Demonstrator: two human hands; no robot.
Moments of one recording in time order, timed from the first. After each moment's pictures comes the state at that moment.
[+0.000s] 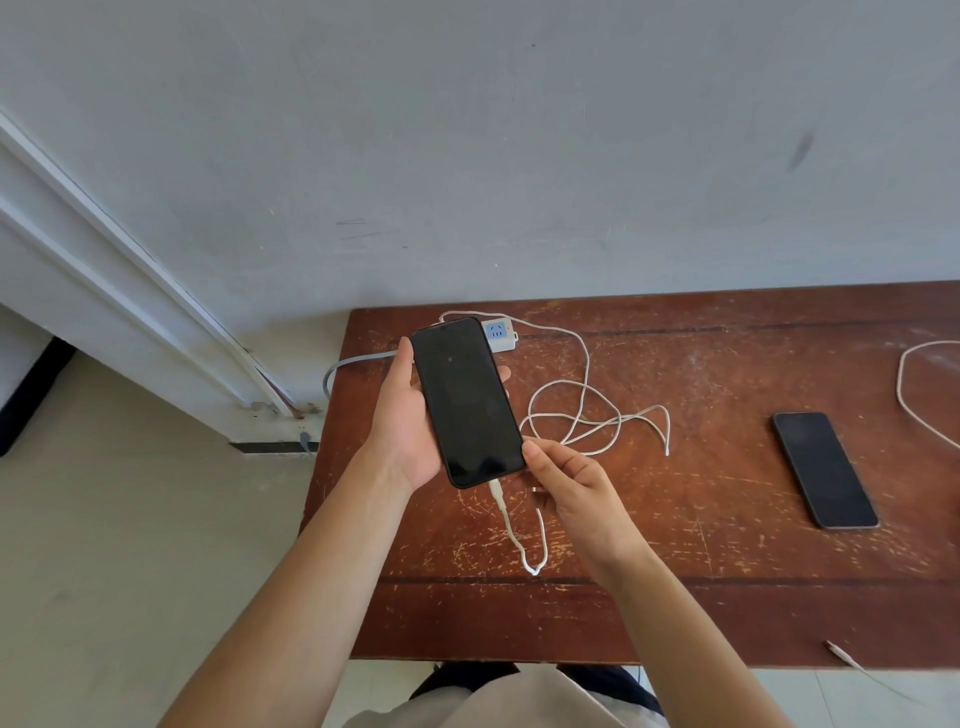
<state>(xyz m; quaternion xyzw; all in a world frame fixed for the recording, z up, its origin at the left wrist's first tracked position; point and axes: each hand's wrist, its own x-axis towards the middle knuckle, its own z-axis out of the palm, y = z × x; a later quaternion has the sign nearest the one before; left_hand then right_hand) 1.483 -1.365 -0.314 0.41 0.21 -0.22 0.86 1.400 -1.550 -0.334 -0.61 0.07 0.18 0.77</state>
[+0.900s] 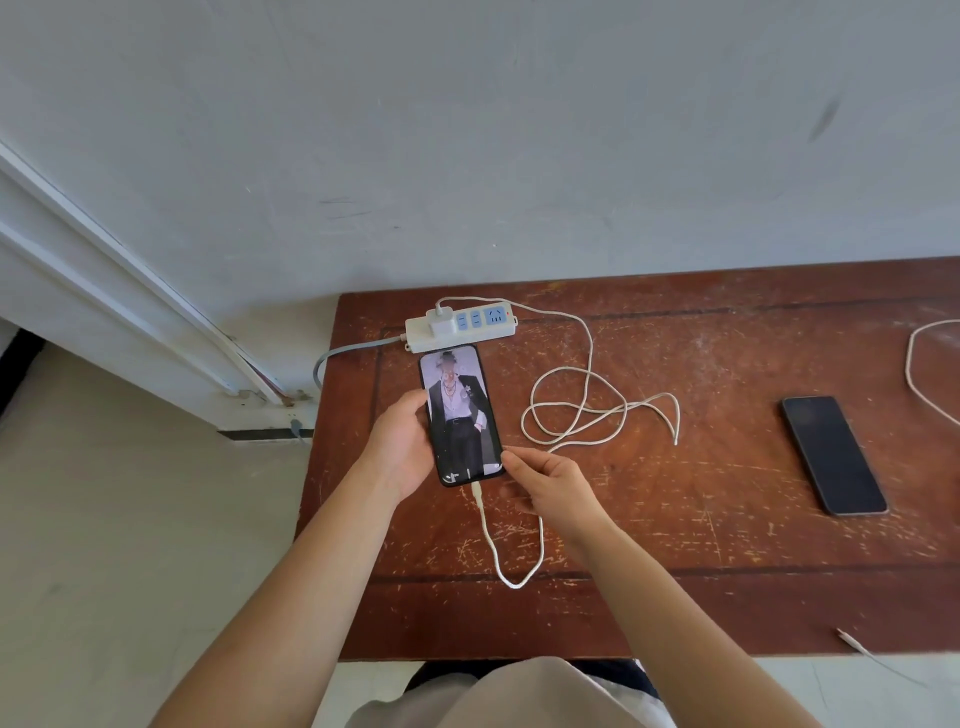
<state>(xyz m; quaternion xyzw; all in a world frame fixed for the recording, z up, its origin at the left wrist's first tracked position) 1.493 -1.345 -0.377 0.55 0.30 -0.19 0.76 1.429 -1.526 -0.392 -0.63 0.19 0.24 0.71</state>
